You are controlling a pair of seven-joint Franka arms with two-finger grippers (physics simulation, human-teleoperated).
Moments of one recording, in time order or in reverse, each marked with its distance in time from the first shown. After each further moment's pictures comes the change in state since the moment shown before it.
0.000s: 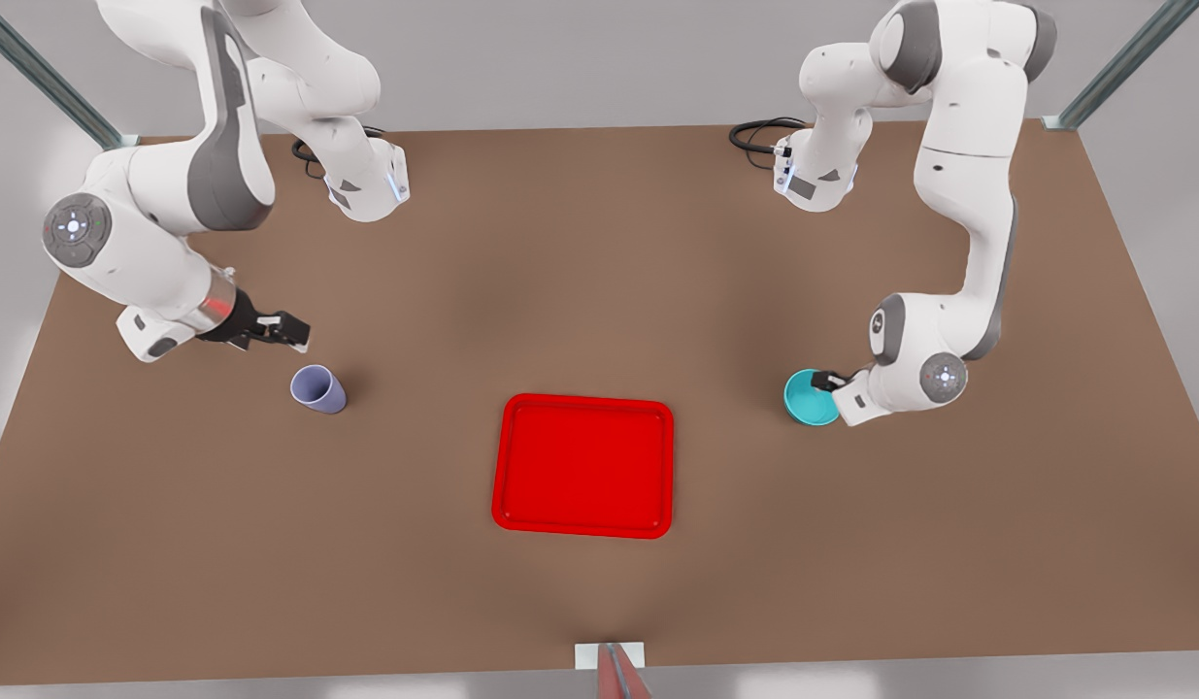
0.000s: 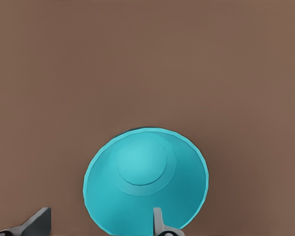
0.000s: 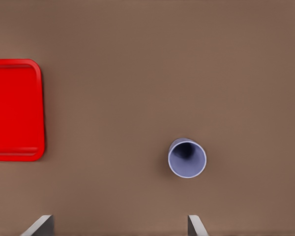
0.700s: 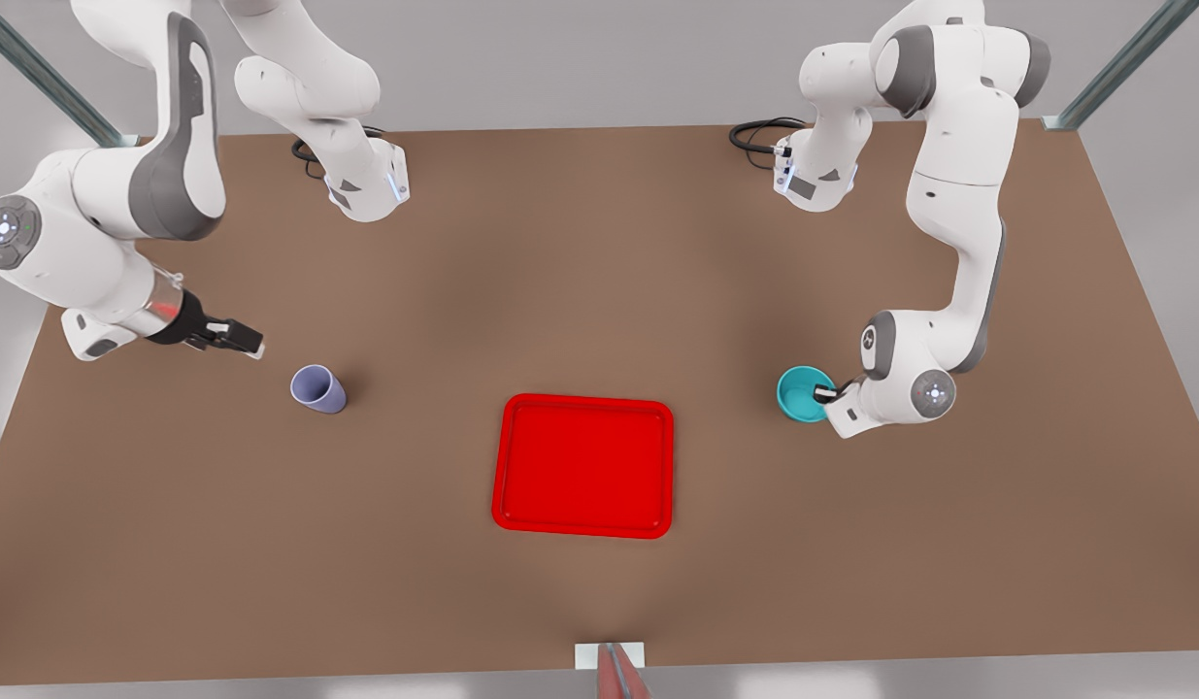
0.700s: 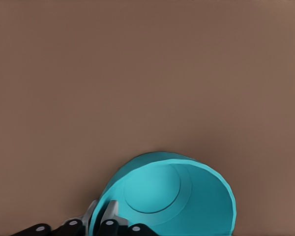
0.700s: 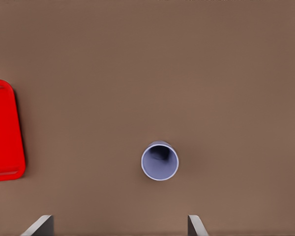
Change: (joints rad) left arm -0.002 0.081 -0.002 0.046 -0.038 0.027 -0.016; right arm -0.111 0.000 0.000 0.000 0.000 0.000 -0.002
